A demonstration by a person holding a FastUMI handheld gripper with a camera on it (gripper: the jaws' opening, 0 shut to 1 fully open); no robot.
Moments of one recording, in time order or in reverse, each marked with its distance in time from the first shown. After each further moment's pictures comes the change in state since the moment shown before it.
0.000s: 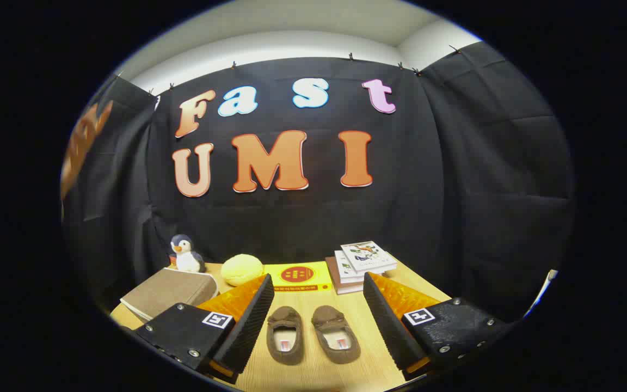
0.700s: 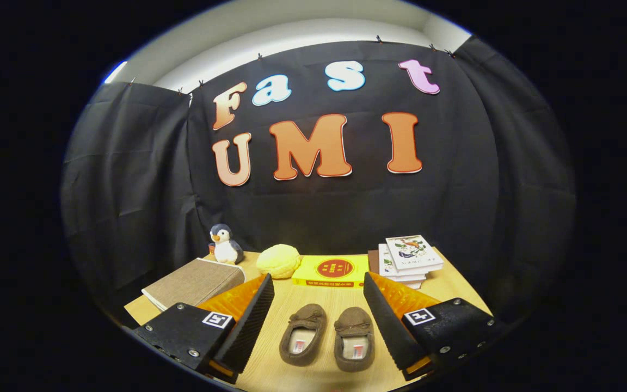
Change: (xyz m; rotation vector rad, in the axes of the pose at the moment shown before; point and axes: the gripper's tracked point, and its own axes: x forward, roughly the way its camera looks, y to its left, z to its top) arm 0.042 0.008 -0.020 0.031 0.103 0.270
